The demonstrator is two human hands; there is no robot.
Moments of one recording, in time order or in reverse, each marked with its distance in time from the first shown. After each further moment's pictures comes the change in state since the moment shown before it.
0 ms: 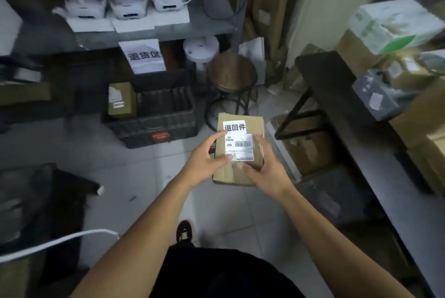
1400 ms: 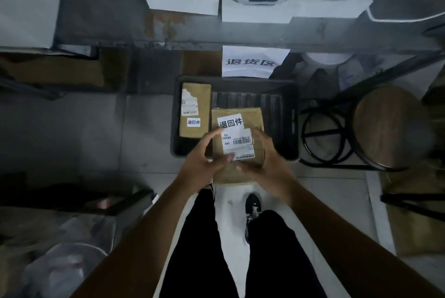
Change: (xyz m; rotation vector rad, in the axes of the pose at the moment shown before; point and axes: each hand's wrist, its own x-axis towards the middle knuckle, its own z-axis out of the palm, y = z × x) left_hand 0.337 -0.187 -0.500 -0.188 0.211 -0.357; right_hand 0.524 -0.241 0.365 -0.063 -0.490 0.103
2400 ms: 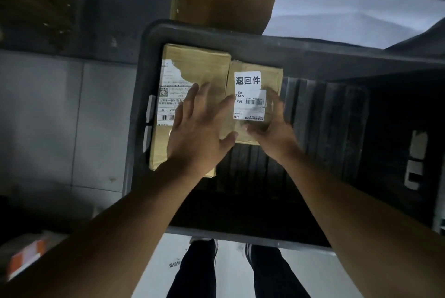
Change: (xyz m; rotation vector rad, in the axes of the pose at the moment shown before) left_hand 0.342 -0.212 -0.023 1.022 0.260 0.191; right_hand 0.431 0.214 0.109 -0.030 0.069 0.005
